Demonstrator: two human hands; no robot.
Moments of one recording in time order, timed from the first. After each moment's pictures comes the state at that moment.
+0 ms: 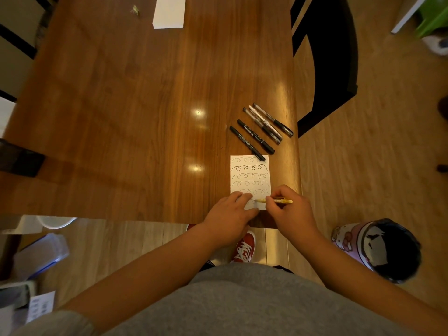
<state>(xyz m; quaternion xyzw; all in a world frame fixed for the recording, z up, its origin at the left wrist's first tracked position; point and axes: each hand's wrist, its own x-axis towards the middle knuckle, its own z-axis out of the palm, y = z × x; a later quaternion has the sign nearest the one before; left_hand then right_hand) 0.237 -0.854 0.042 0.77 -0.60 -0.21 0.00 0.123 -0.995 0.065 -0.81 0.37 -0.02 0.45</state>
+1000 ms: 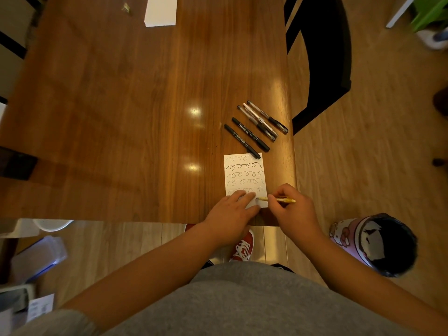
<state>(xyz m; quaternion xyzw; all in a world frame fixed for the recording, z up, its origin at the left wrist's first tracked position) 0.230 -0.861 0.037 0.76 -0.61 -0.22 0.01 0.112 -1.002 0.066 -0.81 0.39 -0.03 0.45</state>
